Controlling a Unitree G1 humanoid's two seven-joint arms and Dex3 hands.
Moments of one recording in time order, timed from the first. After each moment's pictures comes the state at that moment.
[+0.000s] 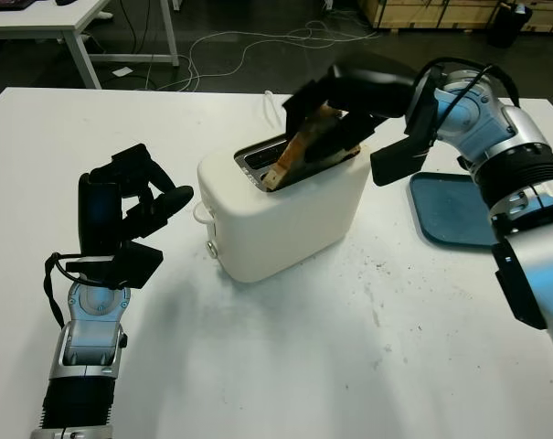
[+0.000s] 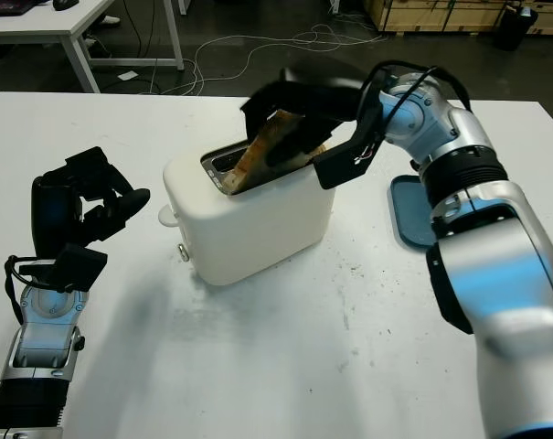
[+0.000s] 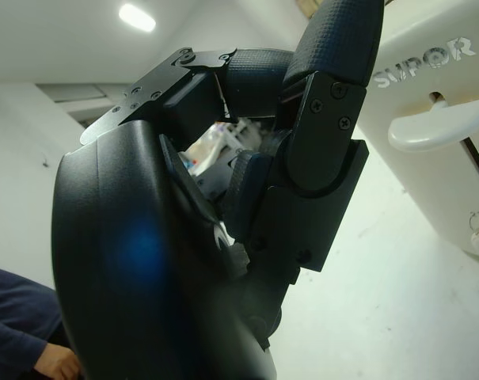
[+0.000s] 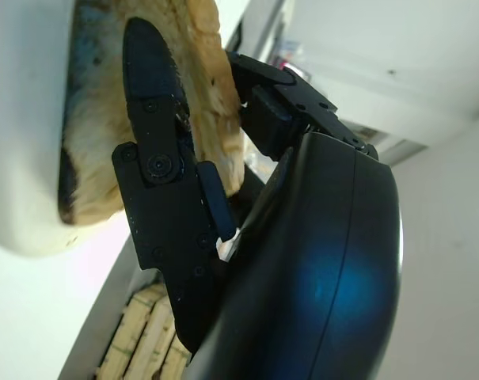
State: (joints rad) left arm -0.18 0.23 0.13 0.06 0.24 -0.44 0.15; right arm -1.25 -0.50 0.36 1.09 -0.49 -0.95 0.44
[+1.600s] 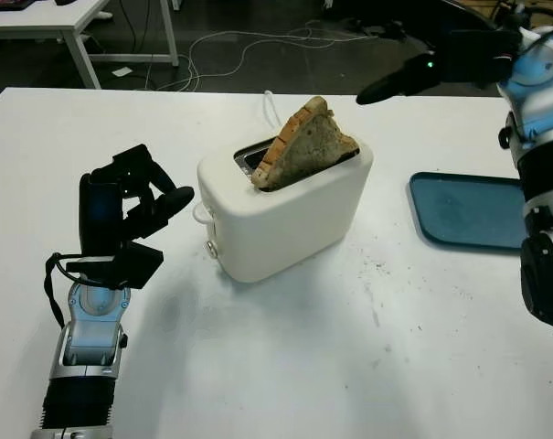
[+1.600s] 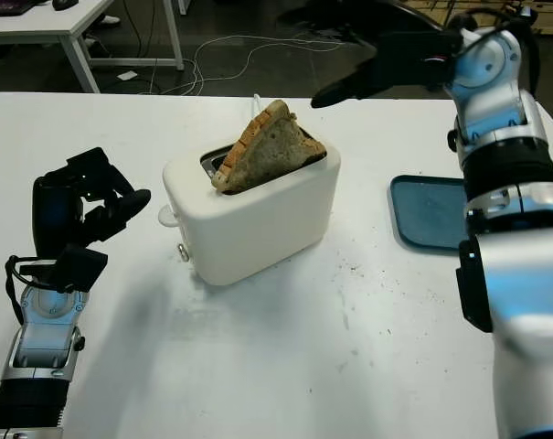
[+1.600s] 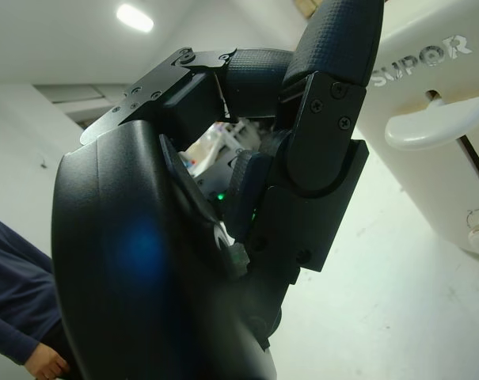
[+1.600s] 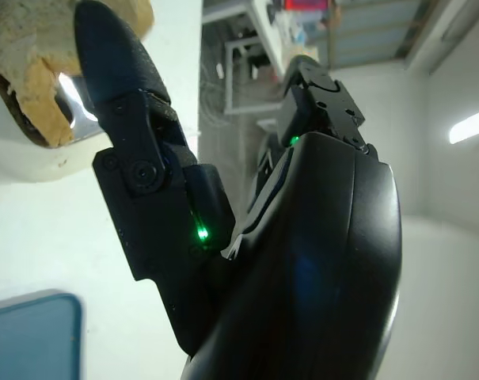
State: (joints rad) left arm -0.18 0.23 0.13 0.06 0.24 -0.44 0.15; right arm -1.17 -0.57 0.09 0.95 -0.17 -0.33 0.73
